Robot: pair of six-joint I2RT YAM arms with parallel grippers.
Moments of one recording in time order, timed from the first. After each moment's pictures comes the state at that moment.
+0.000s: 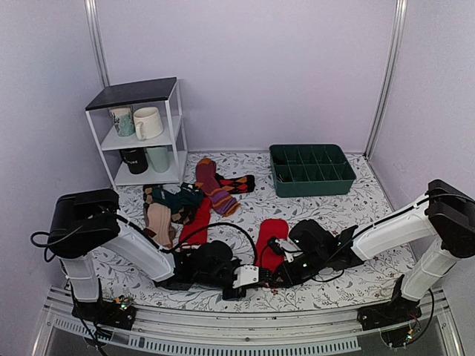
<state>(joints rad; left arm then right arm) -1.24 1.91 0.69 0.62 0.14 0.40 1.04 1.60 0.62 0.04 -0.33 0.63</state>
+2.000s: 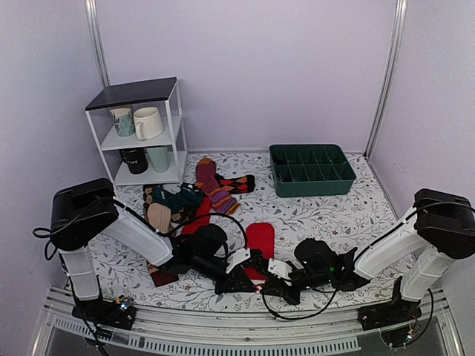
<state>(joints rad) -1.09 1.90 0.73 0.45 0.56 -0.01 1.16 1.65 0.44 0.53 -0.26 -0.06</state>
